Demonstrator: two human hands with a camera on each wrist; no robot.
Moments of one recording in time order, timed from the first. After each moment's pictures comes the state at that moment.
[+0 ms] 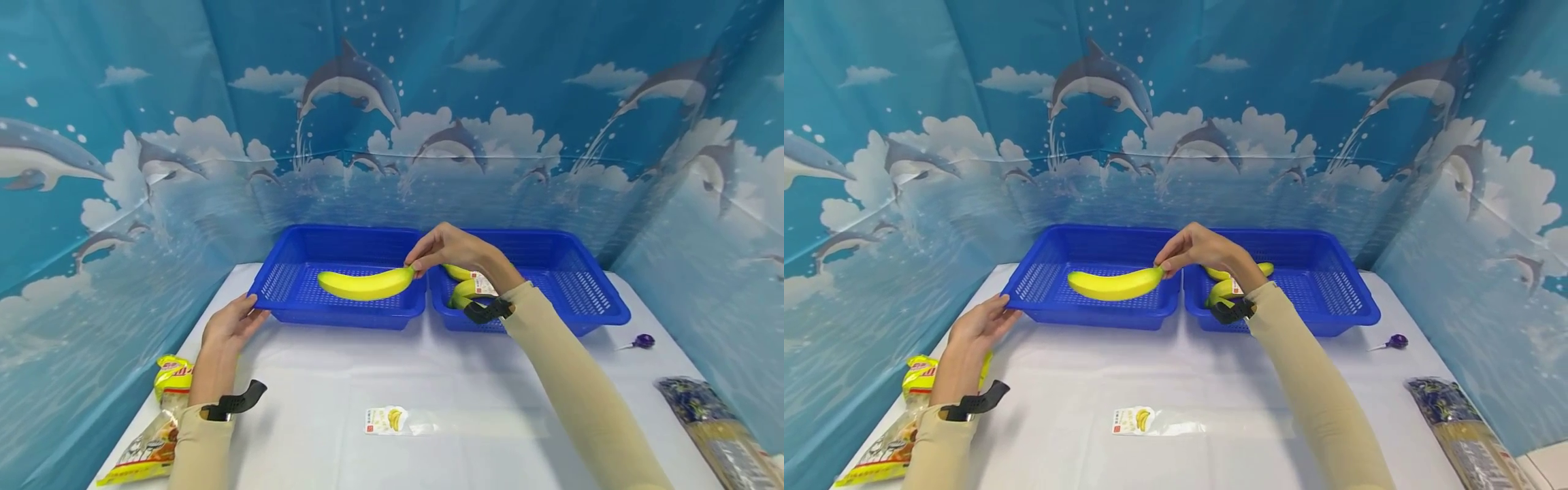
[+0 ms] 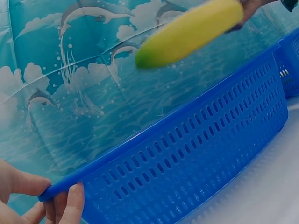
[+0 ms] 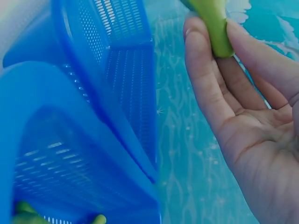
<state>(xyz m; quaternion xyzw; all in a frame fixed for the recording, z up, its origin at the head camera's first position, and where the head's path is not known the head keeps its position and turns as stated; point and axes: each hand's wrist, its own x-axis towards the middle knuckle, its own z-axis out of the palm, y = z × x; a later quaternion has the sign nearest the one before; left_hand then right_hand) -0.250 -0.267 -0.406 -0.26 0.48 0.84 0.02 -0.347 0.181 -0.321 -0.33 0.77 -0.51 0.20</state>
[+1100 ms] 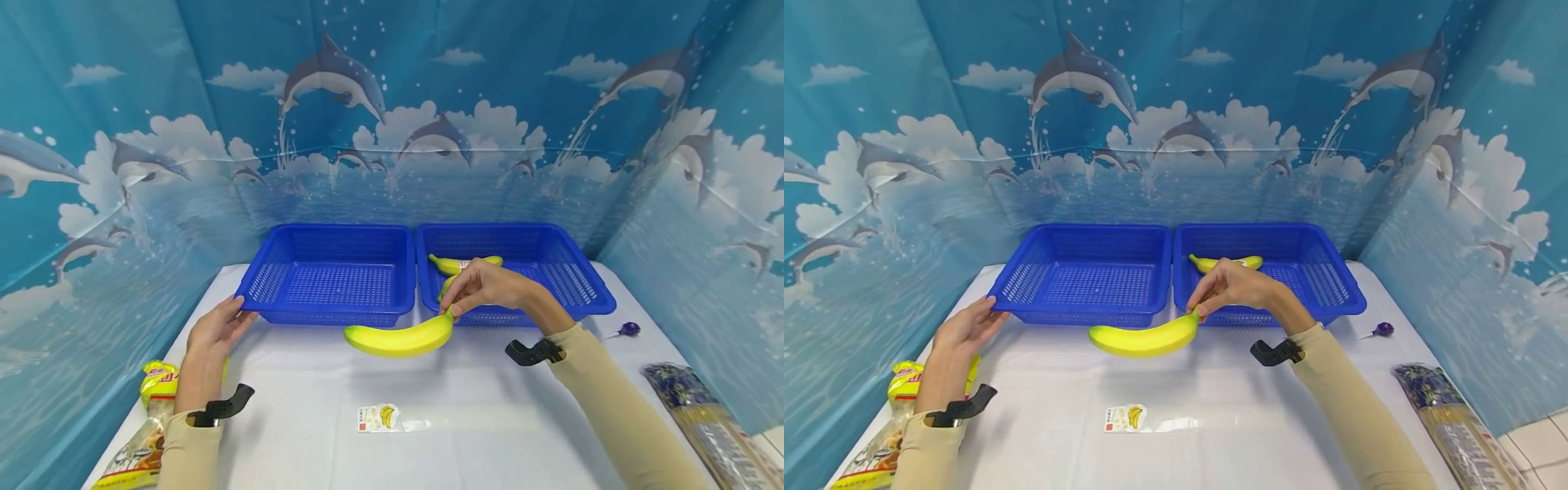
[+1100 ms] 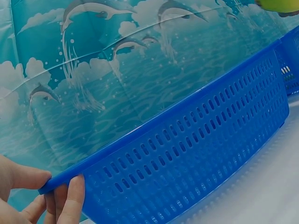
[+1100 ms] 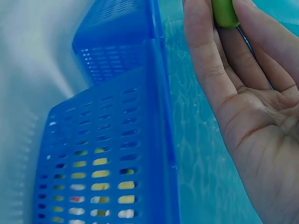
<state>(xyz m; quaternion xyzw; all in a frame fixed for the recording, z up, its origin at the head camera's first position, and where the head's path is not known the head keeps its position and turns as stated) -0.258 -0.271 -0.413 -0.27 0.43 0.86 0.01 -0.283 0.254 -0.365 -0.42 0.70 -0.52 0.24</state>
